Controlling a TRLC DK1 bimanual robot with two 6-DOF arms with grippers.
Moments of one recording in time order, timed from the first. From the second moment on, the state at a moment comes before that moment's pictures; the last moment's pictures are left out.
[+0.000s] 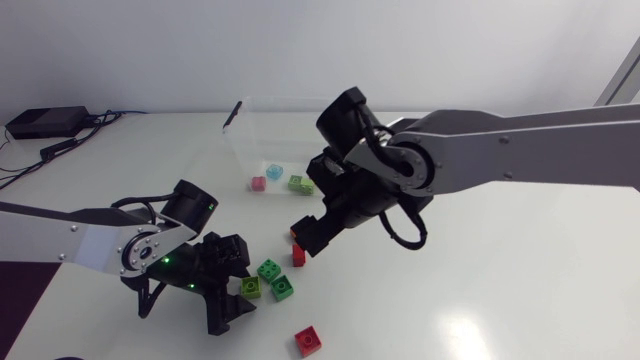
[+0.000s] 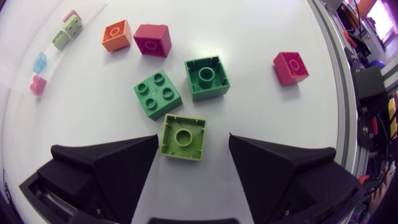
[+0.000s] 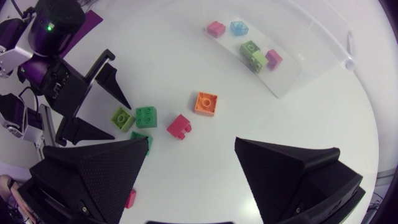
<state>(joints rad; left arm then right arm) -0.41 1.62 0.63 -0.26 0.35 0.79 0.73 1.72 1.16 -0.49 -0.07 -0.01</state>
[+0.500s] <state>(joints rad) -0.40 1.63 0.65 -0.25 0.38 0.79 0.77 1.92 1.27 -0.48 -0.07 0.03</state>
